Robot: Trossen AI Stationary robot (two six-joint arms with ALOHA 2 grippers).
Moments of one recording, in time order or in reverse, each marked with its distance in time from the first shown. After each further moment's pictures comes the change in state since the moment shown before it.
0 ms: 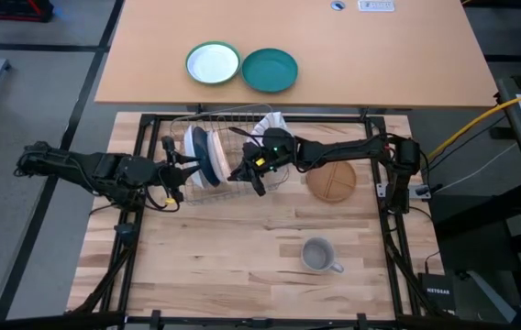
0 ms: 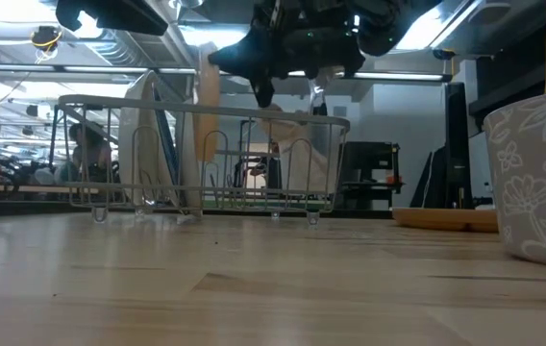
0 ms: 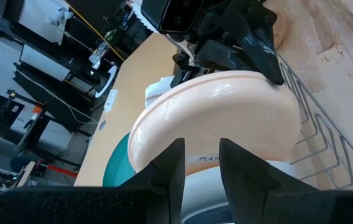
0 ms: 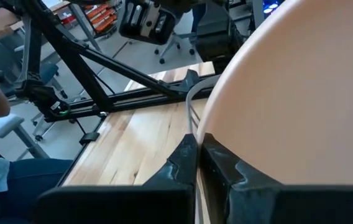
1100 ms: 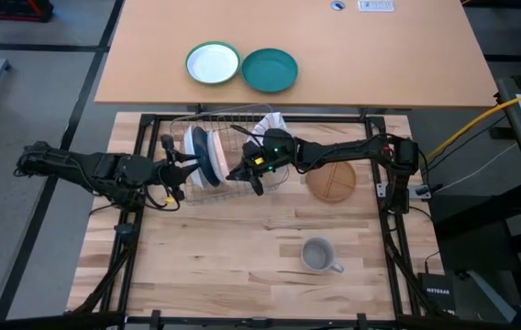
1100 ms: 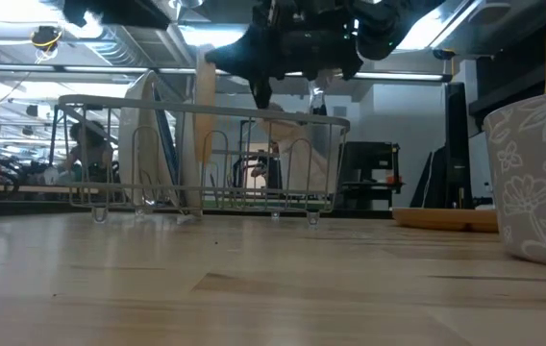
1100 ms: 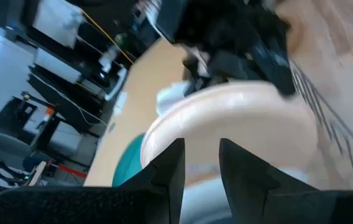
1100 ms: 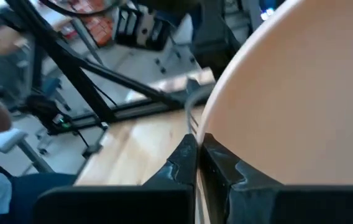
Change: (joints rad) left arm 0.000 -0.001 0.000 0.041 -0.026 0.028; right arm 0.001 0.009 -0.009 0.066 0.012 0.062
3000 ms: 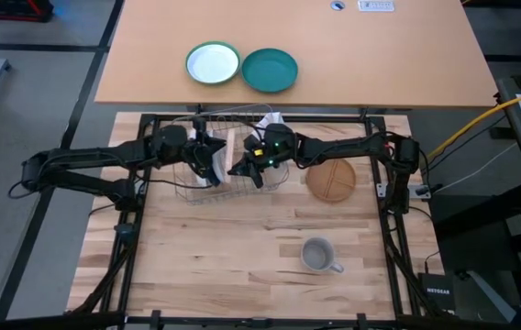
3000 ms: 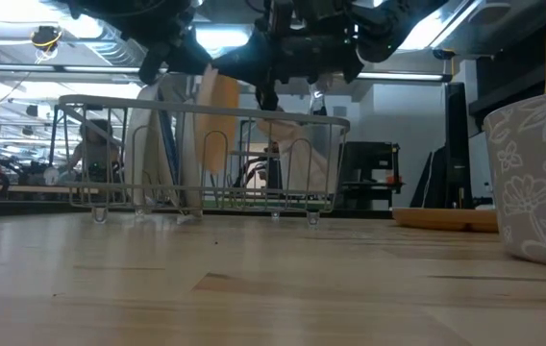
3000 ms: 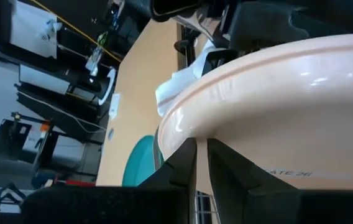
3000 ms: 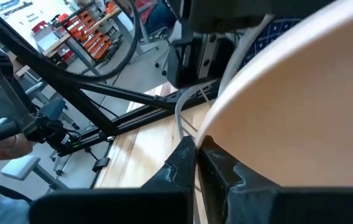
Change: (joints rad) left arm 0.470 0.311 0.022 0.264 0.439 0.333; right arm -0.038 -0.002 0.002 -0.022 -0.013 0.157
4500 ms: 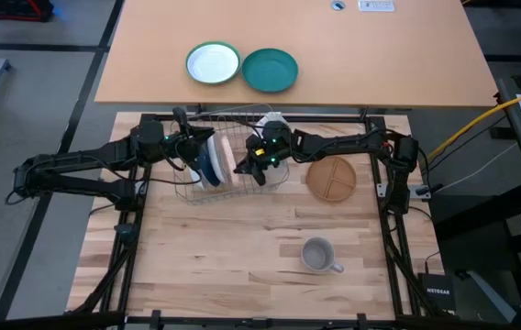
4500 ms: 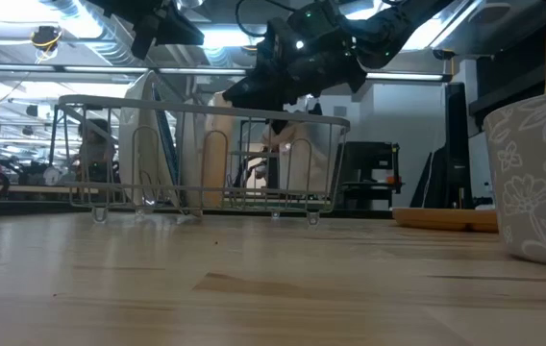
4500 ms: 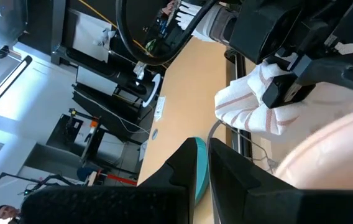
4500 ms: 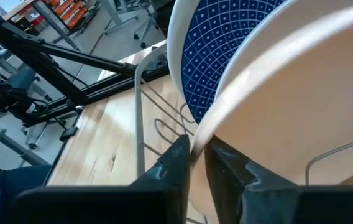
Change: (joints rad) left arm -0.017 -0.176 -0.005 0.029 -0.091 0.040; right arm -0.045 0.000 0.001 -0.152 0.004 -0.155
